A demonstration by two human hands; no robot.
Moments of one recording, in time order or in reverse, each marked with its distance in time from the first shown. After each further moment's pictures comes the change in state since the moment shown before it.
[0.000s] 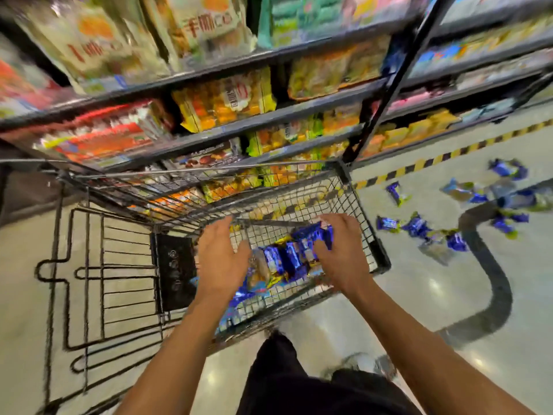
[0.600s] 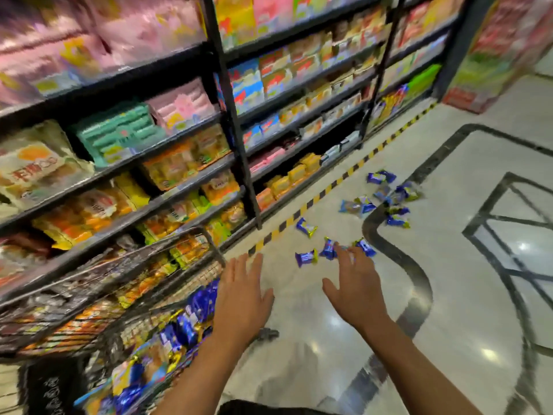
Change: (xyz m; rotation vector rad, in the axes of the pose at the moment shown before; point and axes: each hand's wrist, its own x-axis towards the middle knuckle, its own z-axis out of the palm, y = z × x) left_hand -0.143 0.285 0.179 0.468 -0.150 0.652; right_hand -0.126 0.233 -0.268 -0.338 0.342 0.210
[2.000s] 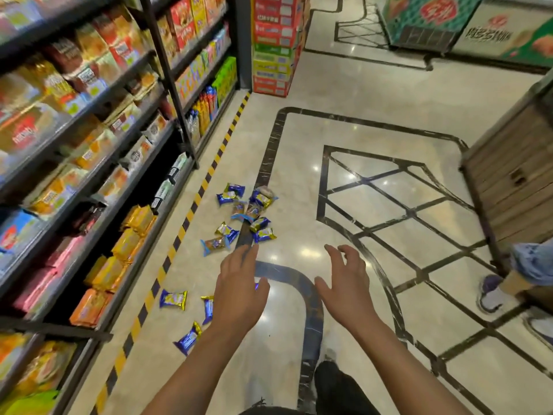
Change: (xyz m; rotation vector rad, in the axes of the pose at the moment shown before) left_hand 0.363 0.392 0.078 -0.362 -0.259 0.499; right_hand 0.215 0.314 -0.160 0.053 0.213 0.640
